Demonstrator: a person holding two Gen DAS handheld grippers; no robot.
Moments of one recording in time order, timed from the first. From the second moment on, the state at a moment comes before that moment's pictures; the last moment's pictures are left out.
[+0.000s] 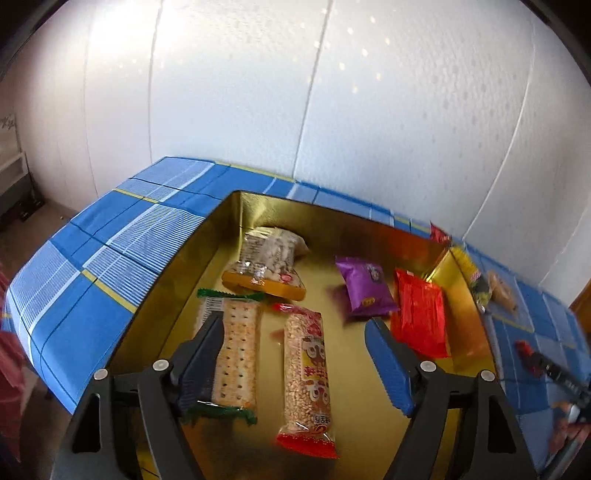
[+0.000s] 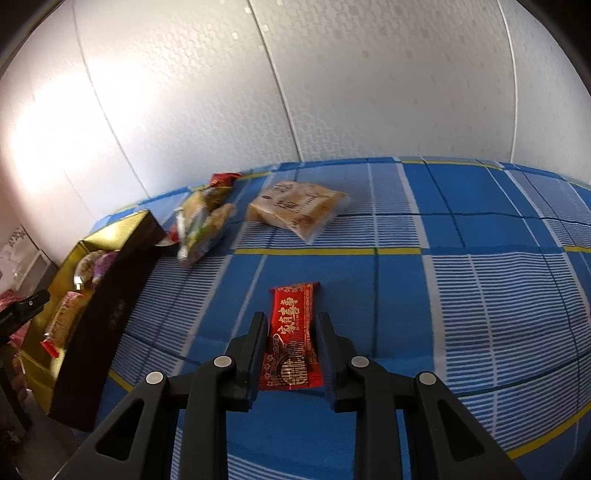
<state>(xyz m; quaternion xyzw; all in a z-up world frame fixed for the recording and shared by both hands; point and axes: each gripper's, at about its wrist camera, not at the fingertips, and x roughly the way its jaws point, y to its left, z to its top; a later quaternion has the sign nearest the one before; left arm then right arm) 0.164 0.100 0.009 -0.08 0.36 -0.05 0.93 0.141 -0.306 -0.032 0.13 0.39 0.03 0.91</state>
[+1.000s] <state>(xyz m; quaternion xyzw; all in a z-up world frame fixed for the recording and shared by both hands) 0.159 0.113 0.011 -0.09 0.35 -0.04 0.93 0.139 -0.248 -0.002 0.08 0.39 0.03 0.92</state>
